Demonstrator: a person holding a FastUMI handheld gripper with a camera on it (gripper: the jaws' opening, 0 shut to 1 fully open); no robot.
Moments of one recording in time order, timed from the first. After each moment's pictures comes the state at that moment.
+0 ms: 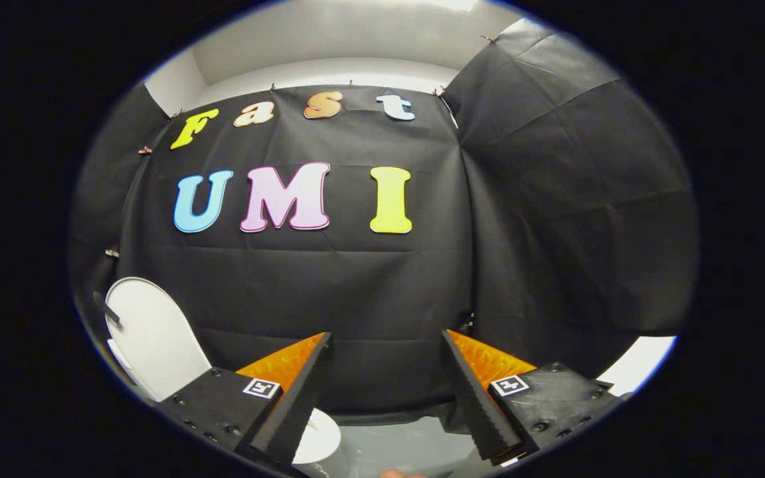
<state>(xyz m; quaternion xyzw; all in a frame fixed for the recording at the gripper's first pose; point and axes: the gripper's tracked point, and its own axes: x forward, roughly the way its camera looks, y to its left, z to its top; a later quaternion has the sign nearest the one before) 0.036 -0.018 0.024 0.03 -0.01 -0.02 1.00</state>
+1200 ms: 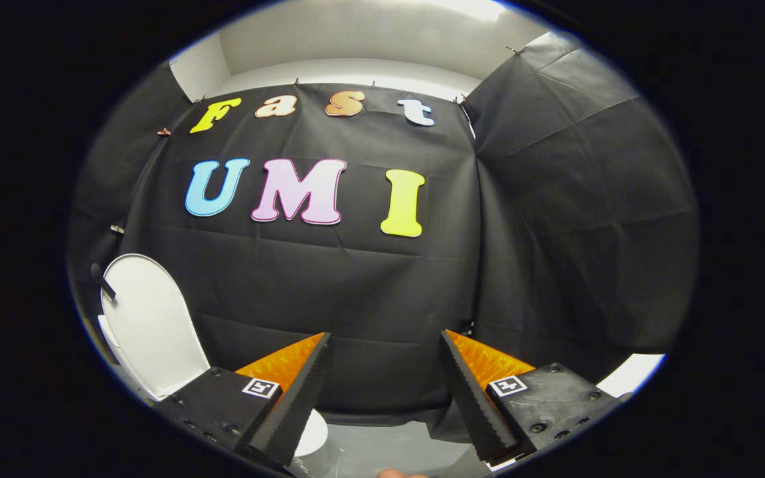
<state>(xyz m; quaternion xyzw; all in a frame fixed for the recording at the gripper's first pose) 0.035 0.000 0.024 -0.01 -0.01 0.00 1.00</state>
